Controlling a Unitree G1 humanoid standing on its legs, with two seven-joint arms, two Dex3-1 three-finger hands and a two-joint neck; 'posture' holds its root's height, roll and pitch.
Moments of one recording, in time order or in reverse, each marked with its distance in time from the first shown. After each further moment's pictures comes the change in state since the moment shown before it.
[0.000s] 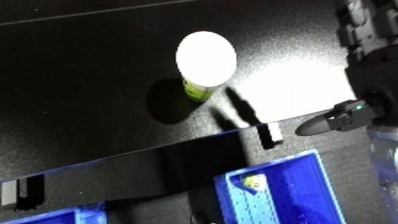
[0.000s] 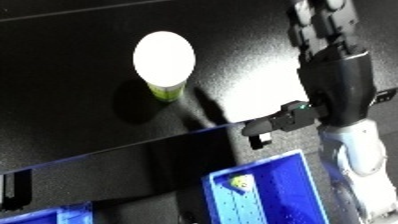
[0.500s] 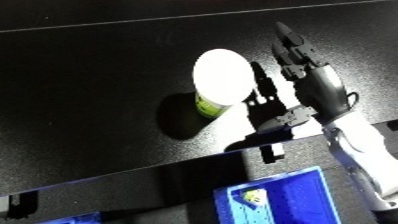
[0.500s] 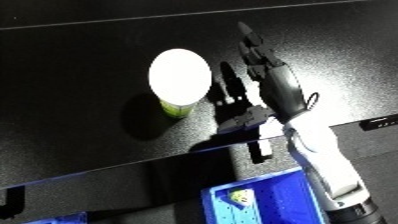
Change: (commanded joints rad) left arm -0.029 0.002 -0.049 -0.004 0.033 0.025 0.006; right arm -0.186 -0.033 0.218 0.272 -0.029 0.184 0.027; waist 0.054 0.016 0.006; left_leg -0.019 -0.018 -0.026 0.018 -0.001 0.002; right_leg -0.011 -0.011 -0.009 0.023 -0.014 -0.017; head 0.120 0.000
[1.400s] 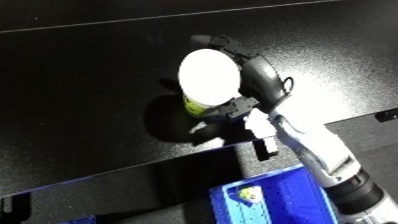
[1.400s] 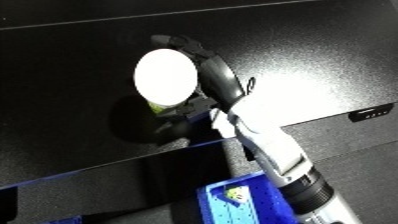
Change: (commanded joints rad) left arm -0.028 -0.030 -0.049 -0.017 -0.004 0.042 0.011; right arm -0.171 0.113 0.133 0.010 0.005 0.074 0.026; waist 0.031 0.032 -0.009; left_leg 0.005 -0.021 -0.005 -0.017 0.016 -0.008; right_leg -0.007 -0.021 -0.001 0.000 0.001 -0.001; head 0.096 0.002
